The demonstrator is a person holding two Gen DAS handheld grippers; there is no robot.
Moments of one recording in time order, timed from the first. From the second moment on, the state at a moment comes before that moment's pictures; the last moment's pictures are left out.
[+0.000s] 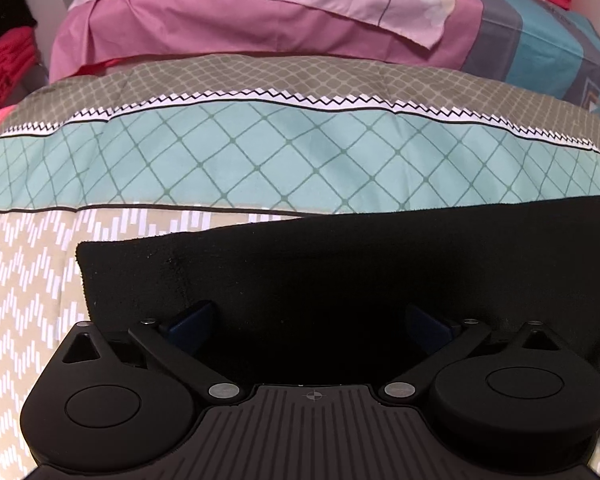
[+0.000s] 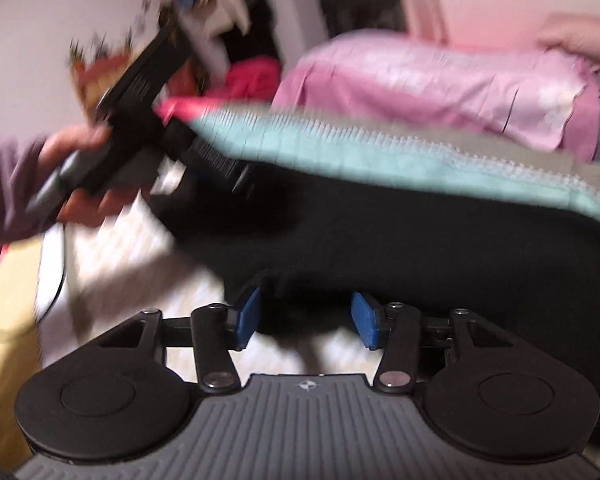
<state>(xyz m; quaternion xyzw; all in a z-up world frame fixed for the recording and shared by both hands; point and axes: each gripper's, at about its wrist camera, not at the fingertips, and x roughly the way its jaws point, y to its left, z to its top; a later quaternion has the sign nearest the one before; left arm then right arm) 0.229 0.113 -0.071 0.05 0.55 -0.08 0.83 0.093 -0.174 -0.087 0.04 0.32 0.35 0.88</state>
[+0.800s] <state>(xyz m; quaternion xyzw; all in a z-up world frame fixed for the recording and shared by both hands) 0.226 0.119 -0.071 0.03 0.54 -0.09 0.84 0.188 -0.187 -0.133 0.28 0.43 0.44 0.73</state>
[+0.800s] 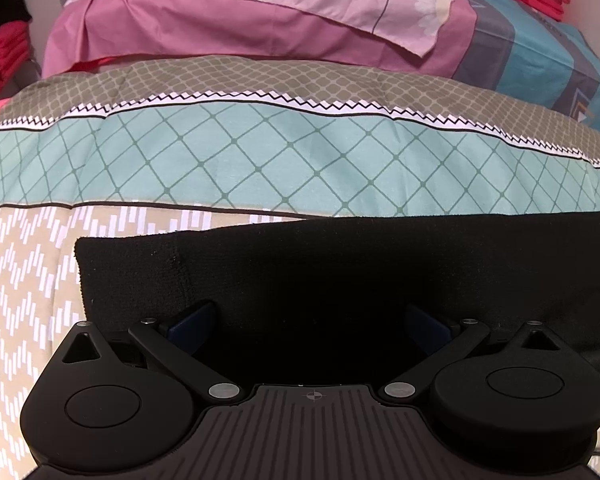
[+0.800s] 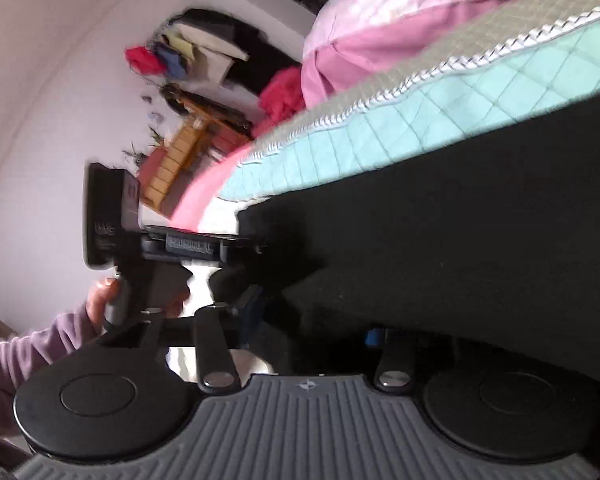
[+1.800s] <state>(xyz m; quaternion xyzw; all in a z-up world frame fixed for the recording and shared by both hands) 0.214 0.096 -0.080 0.07 0.50 -0.03 0.86 0.116 -0.509 -0.083 0.12 0.33 -0.20 0.92</state>
